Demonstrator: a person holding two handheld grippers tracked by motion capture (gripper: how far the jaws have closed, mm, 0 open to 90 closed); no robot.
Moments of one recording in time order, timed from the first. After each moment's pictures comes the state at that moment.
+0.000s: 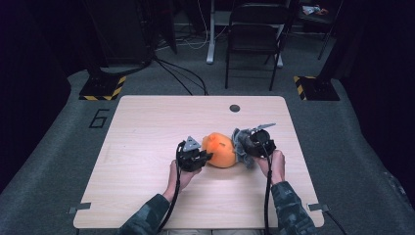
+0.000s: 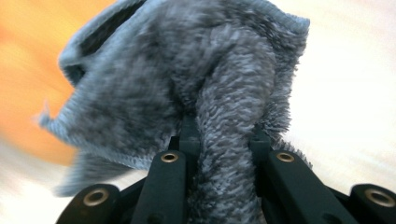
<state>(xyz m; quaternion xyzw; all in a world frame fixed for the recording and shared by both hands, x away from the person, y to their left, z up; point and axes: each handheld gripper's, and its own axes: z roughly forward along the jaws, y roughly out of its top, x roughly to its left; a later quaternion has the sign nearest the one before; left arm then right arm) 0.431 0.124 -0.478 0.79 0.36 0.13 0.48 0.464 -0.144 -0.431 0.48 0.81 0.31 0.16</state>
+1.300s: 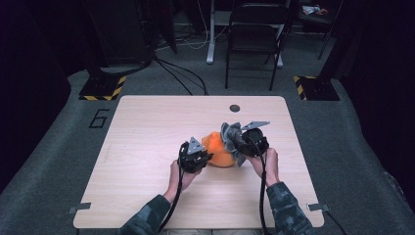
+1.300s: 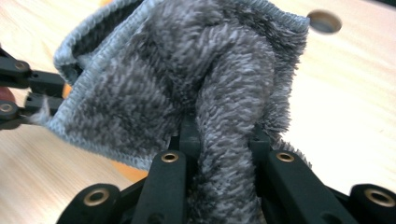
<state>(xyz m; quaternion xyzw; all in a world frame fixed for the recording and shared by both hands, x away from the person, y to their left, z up) 0.423 0.118 -0.467 0.80 0.35 0.16 0.46 0.448 -0.115 -0.407 0.43 0.81 0.35 0.18</state>
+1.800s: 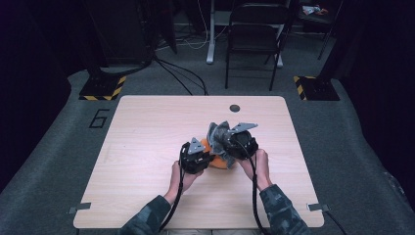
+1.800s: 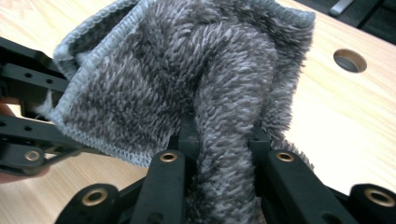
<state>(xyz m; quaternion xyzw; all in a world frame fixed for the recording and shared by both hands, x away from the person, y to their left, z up) 0.420 0.113 -0.469 0.80 0.35 0.15 0.46 0.437 -0.083 -0.404 0.39 0.83 0.35 0.19</state>
